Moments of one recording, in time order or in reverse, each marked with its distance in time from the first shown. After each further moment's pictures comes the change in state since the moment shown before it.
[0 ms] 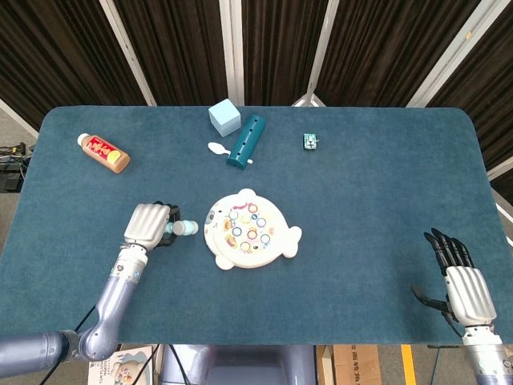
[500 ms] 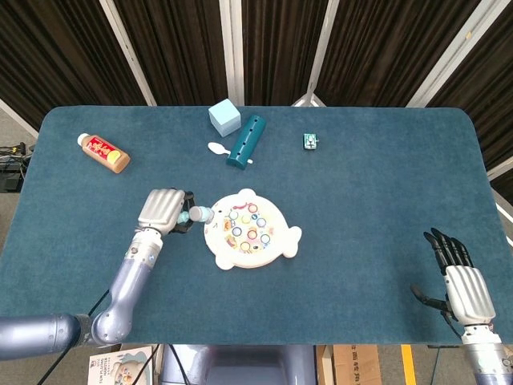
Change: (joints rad) left arm -0.156 0.019 -0.126 -0.064 -0.288 -0.025 0.118; right arm 0.003 0.000 0.003 -0.003 0.009 -0.009 0.004
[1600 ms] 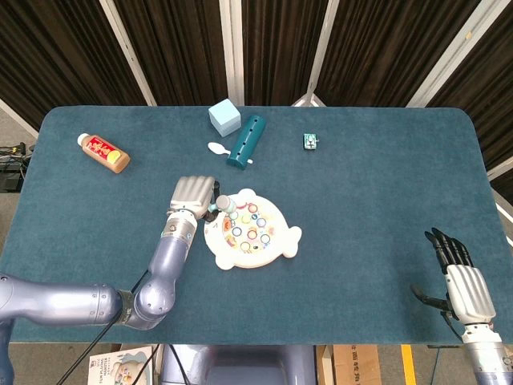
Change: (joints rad) left arm -0.328 -0.031 -0.095 0.089 -0.478 0.059 0.194; right arm 0.003 0.007 0.004 -0.009 0.019 -0.018 0.026
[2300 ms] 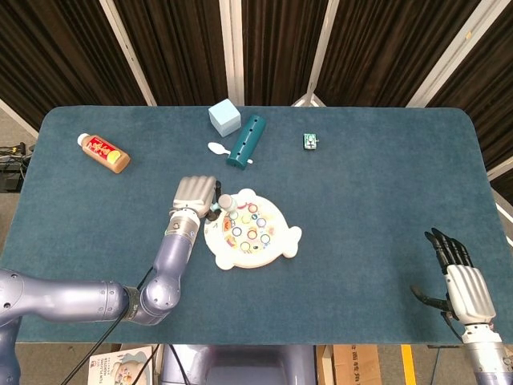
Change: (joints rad) left arm -0.029 -0.021 0.028 0.048 -0.018 -0.024 -0.036; right arm 0.000 0.003 0.000 -0.003 0.002 -0.002 0.004
